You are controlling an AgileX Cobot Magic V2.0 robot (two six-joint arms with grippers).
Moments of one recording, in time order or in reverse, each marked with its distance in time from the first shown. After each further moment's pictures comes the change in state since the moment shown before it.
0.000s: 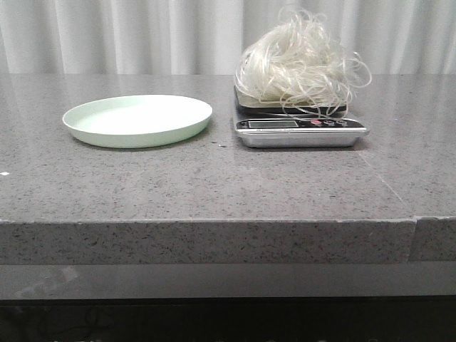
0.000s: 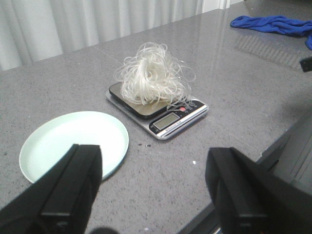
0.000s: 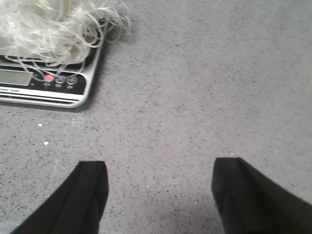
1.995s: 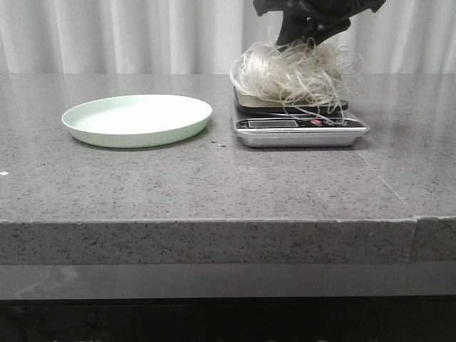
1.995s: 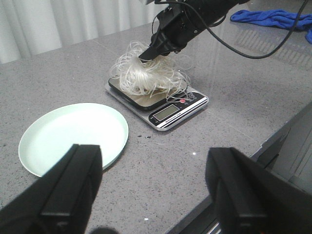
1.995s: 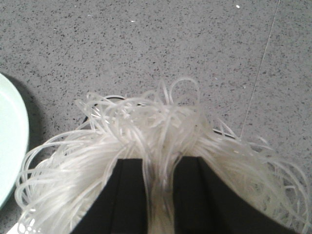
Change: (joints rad) left arm 0.000 -0.031 0.036 0.000 0.002 0.000; right arm 0.256 1.082 -0.843 0.018 -0.141 -0.007
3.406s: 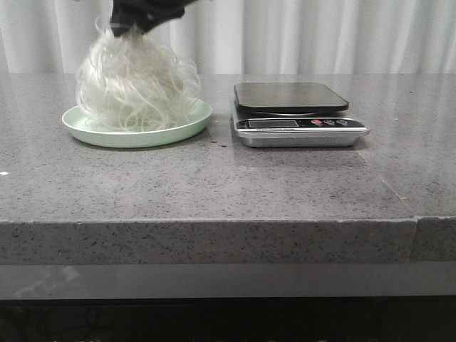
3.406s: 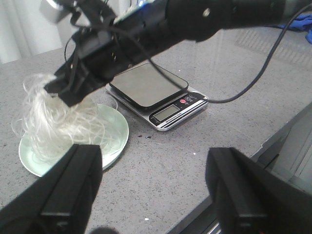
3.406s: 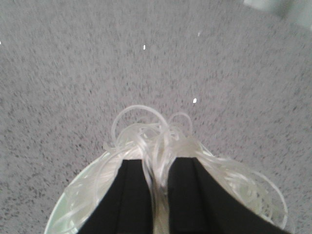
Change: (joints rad) left arm 0.000 0.000 0.000 0.000 0.000 0.000; right arm 0.347 0.189 -0.251 0.000 -0.154 0.000
